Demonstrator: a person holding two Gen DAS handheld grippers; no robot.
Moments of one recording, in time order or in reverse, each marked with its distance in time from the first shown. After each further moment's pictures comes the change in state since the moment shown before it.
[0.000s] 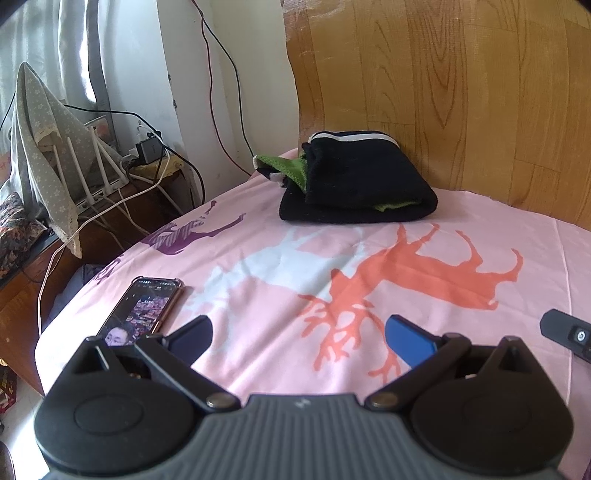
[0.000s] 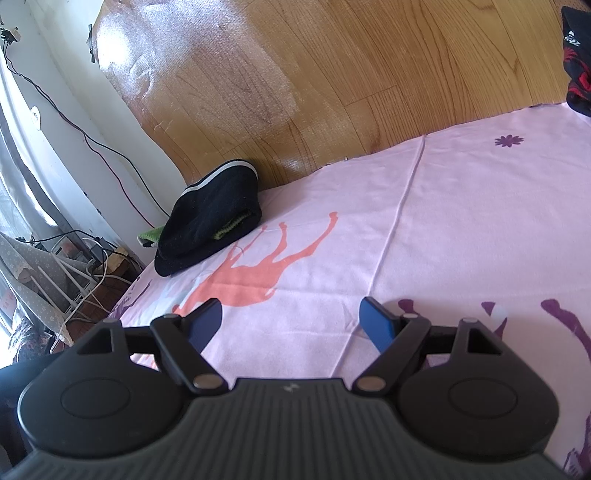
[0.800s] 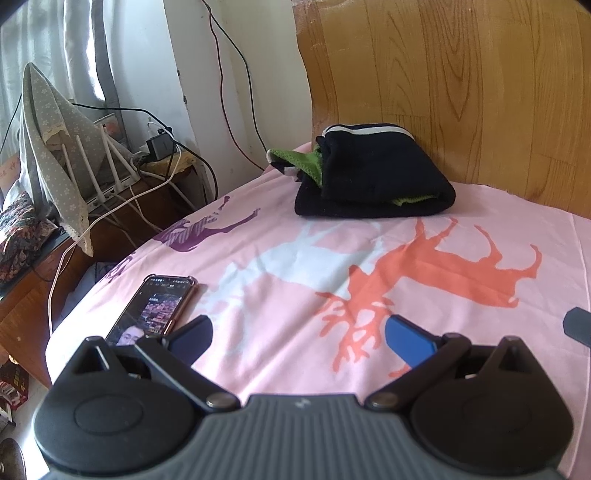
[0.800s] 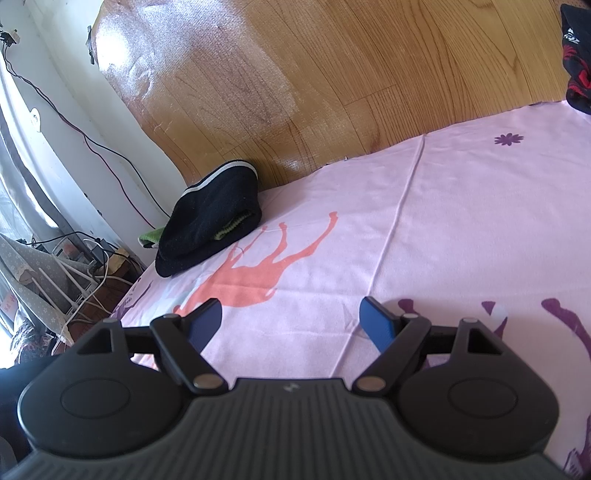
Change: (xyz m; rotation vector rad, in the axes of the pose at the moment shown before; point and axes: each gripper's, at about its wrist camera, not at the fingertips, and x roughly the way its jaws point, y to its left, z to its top) left arm 0.007 0.004 0.002 0.009 0.020 0.046; right arm -0.001 -0.001 0.000 0.003 0.002 0.003
